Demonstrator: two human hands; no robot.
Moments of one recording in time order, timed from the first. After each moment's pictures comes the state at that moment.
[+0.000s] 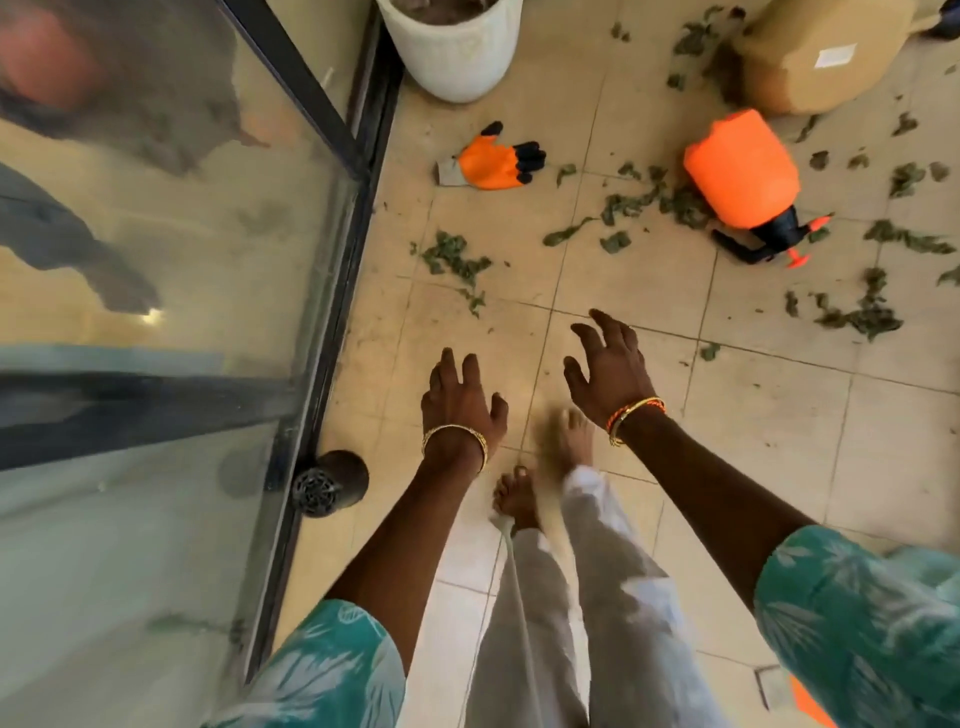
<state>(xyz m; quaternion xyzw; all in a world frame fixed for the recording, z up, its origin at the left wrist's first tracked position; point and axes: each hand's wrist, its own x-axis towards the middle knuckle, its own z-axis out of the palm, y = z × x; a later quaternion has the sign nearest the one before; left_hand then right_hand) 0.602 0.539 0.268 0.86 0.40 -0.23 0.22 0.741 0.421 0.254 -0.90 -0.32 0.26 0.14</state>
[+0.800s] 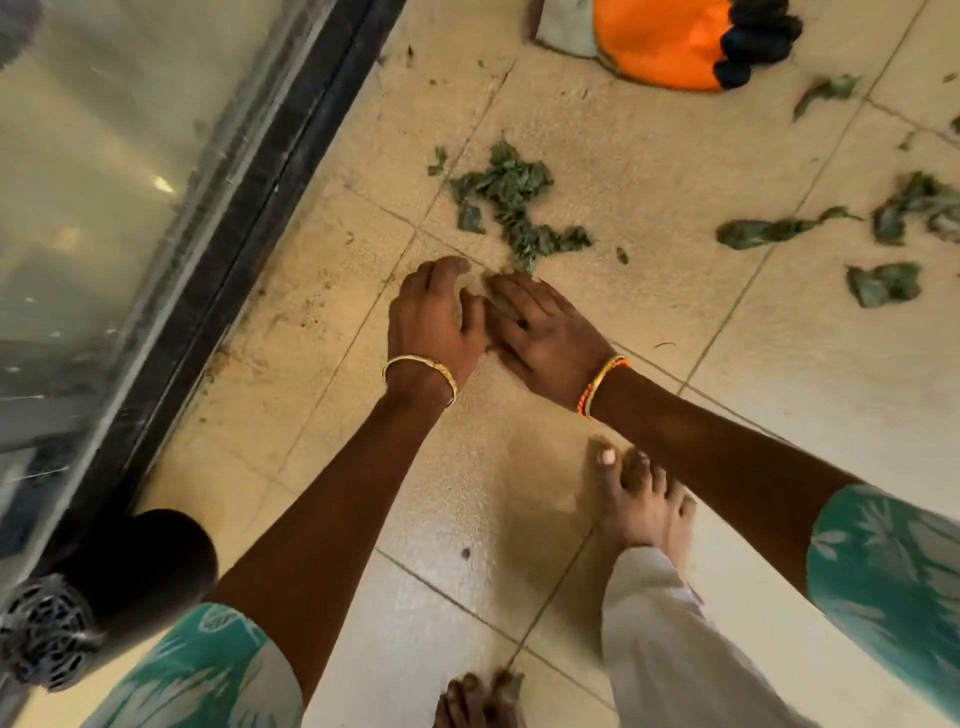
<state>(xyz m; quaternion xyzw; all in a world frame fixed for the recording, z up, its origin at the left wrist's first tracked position) 0.671 0.692 -0.103 0.83 0.48 0.15 0.24 0.797 0.610 -0.150 -0.65 -0.74 0.14 0.12</state>
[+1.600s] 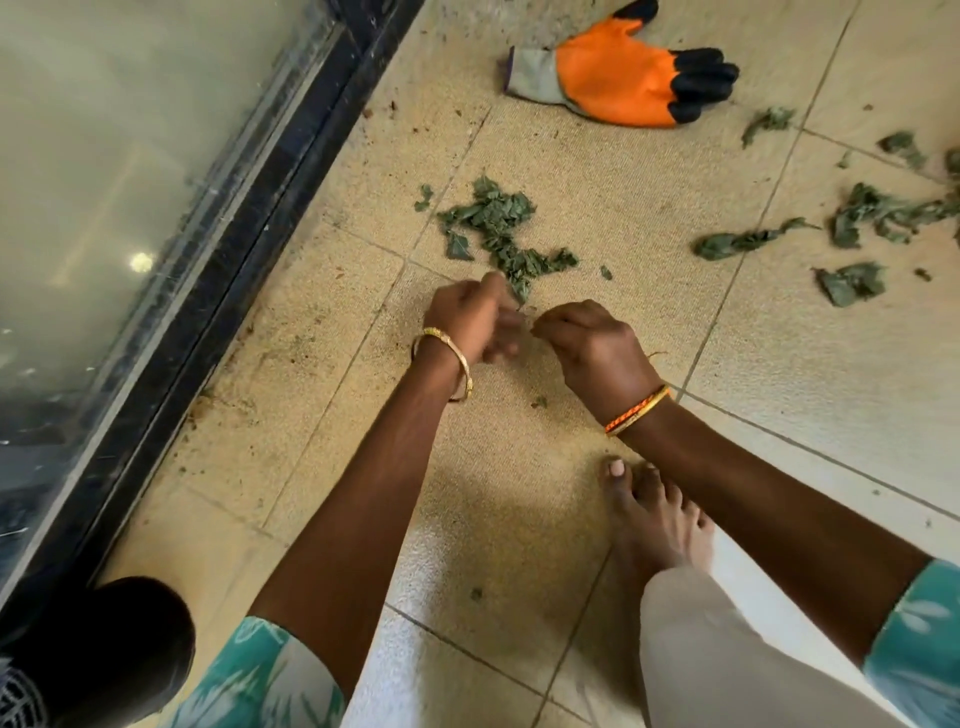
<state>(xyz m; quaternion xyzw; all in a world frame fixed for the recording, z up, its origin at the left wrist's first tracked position) 0.707 0.704 -0.095 0.52 0.57 0.07 0.64 0.804 0.590 -0.123 -0.72 -0.62 0.07 0.31</state>
